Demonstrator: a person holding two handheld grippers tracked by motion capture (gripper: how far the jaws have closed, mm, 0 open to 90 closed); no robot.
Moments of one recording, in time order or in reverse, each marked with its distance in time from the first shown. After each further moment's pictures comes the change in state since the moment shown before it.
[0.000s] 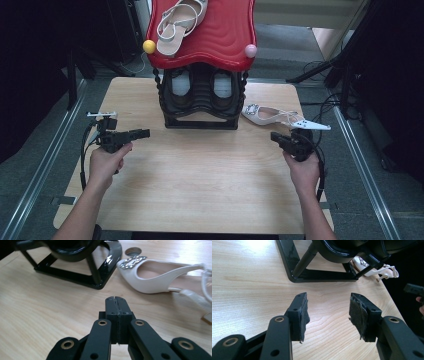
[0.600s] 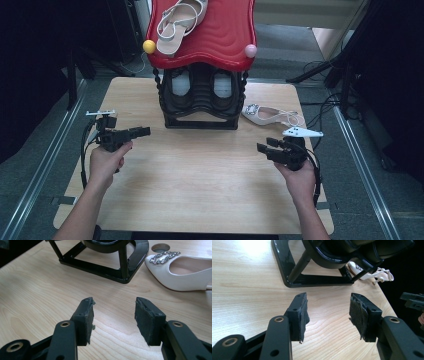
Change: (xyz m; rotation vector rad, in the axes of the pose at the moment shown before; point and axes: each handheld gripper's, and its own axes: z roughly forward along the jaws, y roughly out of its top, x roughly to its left) left arm -0.004 0.004 -0.007 -0.029 -0.011 0.006; right arm 0.033 -0.013 -0.007 0.022 0.104 -0.051
